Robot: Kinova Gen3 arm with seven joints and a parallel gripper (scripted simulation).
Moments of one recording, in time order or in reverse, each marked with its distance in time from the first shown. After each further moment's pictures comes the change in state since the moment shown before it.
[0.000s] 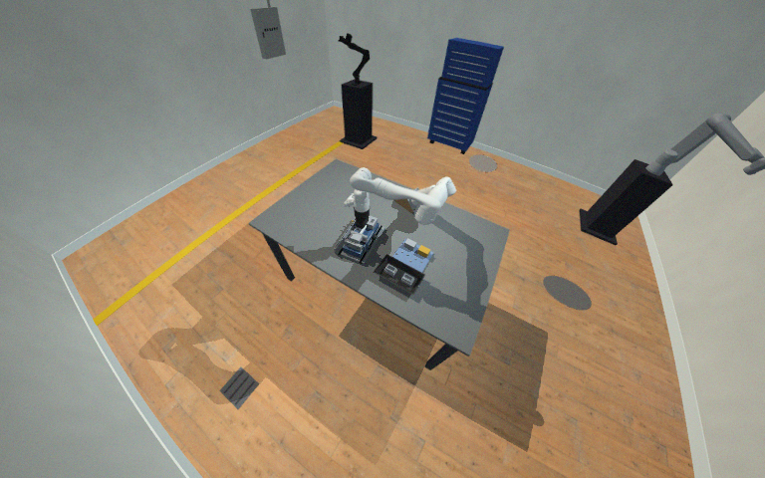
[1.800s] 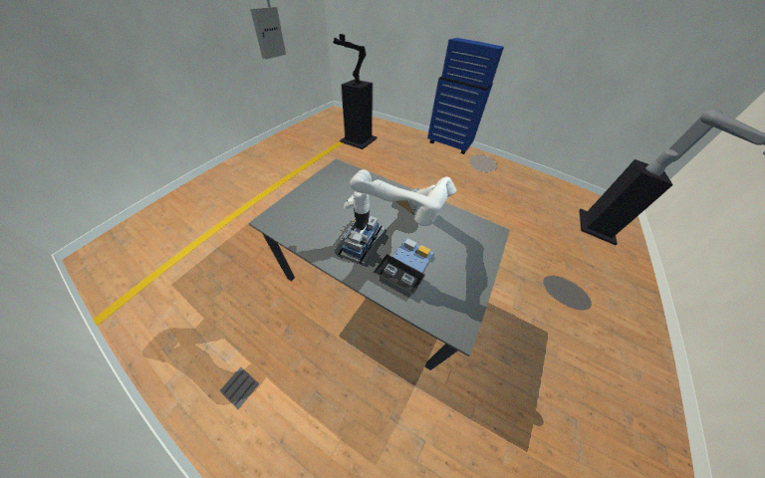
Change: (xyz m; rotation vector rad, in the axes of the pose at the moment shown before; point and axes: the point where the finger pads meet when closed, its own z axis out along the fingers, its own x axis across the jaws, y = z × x) arm 0.000 0.000 0.010 -0.001 0.001 0.000
